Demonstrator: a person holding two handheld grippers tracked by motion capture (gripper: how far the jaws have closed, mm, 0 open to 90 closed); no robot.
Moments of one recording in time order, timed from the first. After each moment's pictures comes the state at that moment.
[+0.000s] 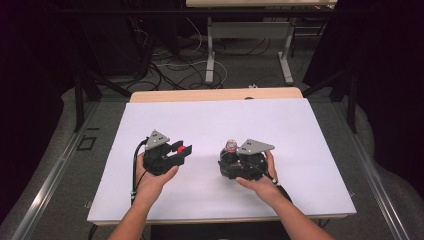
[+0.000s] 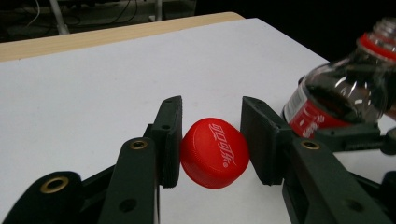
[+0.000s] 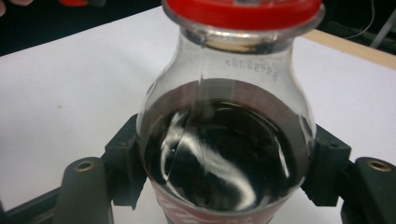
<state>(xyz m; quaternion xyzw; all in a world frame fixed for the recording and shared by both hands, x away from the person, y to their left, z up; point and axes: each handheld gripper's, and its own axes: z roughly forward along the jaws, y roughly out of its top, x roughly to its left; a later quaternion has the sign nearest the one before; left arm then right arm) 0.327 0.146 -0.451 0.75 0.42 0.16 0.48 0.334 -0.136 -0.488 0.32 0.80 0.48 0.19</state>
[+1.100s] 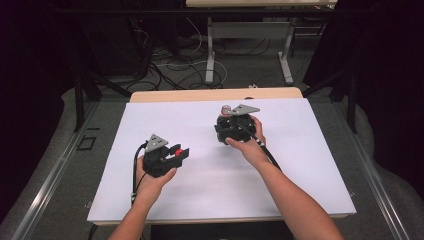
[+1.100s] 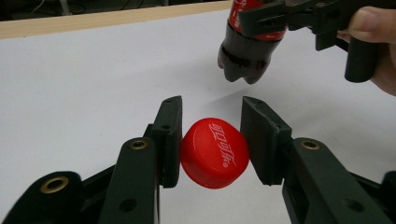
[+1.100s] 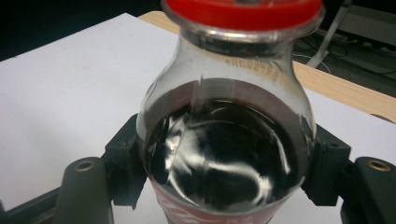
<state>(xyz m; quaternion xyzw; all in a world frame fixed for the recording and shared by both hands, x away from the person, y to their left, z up) 0.334 0.153 -0.473 0.75 0.44 0.16 0.47 0.441 -0.116 -0.475 0.38 0.77 0.45 0.23</state>
